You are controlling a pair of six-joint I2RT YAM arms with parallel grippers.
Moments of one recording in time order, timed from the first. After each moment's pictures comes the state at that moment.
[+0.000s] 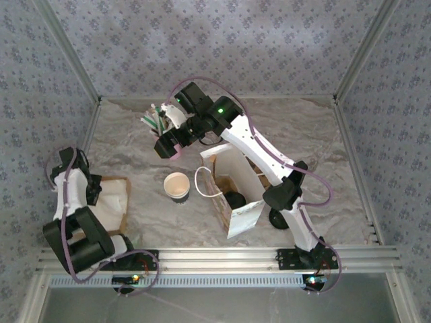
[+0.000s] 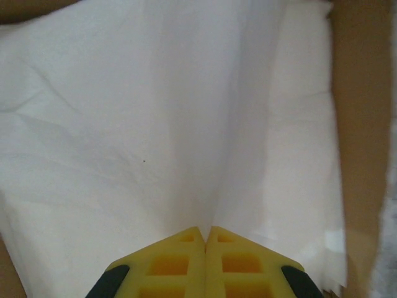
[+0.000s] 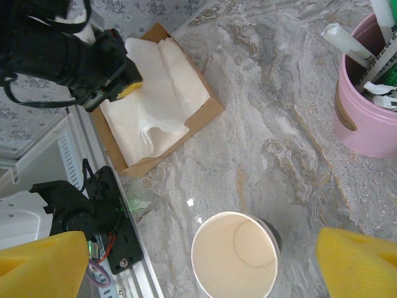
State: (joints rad) left arm 0.48 1.24 0.89 -0.96 -0.13 -0.98; right arm 0.88 2.19 2.58 -1.25 -0.44 0.11
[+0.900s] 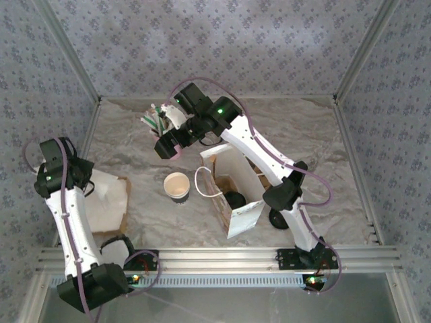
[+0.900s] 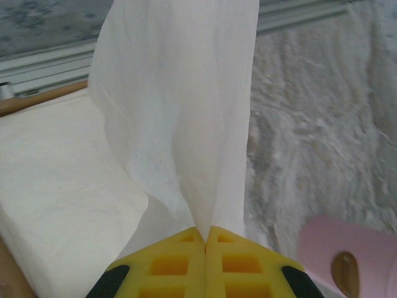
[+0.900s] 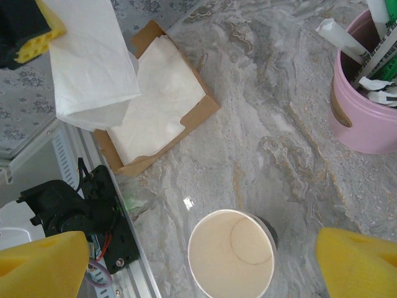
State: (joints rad) left arm 0.41 0.95 1.15 -1.11 -0.06 -0.81; right arm 0.88 2.18 2.57 -1.25 -0.42 0.11
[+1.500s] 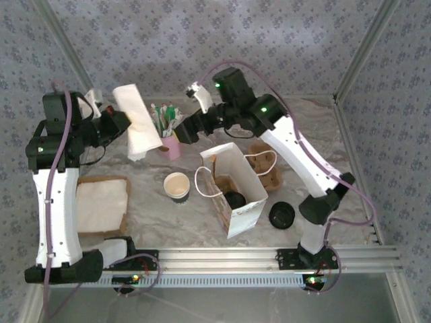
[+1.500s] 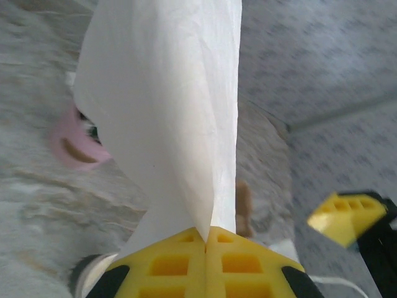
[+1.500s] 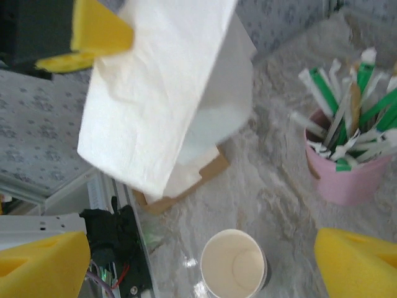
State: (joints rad) left arm -0.01 1.18 1.73 -1.15 0.49 -0.59; right arm 0.77 1.78 2.16 -0.93 -0.54 0.11
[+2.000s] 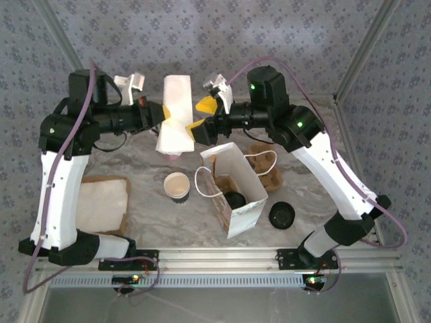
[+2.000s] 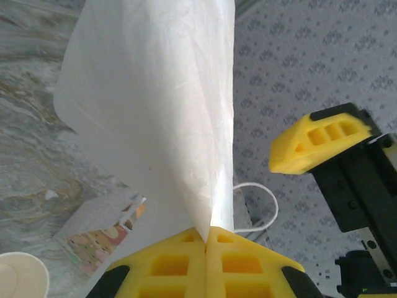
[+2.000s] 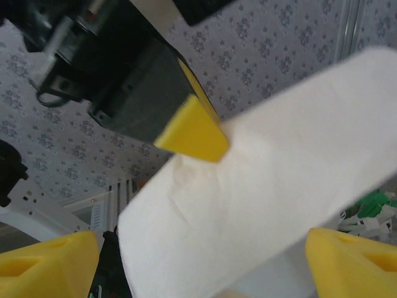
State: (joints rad) left arm -0.33 1.35 2.02 -1.22 0.62 -0.56; right arm 0.75 1.53 1.99 -0.73 -0.59 0.00
